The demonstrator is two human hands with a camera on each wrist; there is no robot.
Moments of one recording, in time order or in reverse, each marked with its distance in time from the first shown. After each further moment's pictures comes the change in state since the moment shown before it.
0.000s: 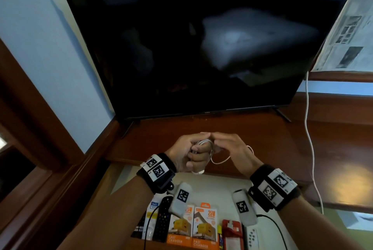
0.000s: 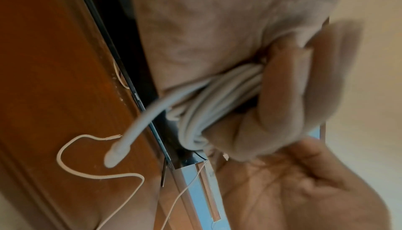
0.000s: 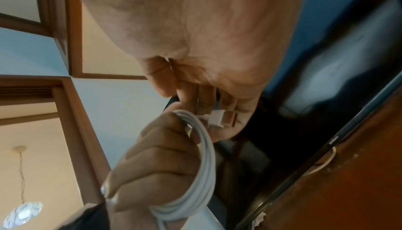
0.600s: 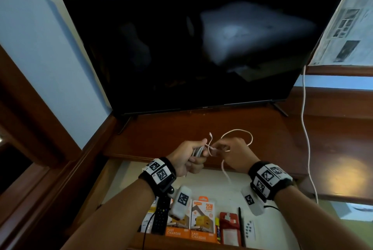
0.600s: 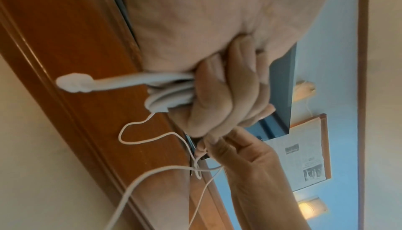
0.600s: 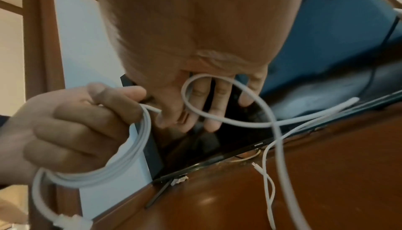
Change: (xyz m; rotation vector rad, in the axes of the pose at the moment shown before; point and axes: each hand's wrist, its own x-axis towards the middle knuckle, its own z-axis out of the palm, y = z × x) left_hand 0.006 -0.034 -0.016 0.188 0.464 -0.036; right_hand -0.002 0.068 -0.015 -0.588 0.065 0.122
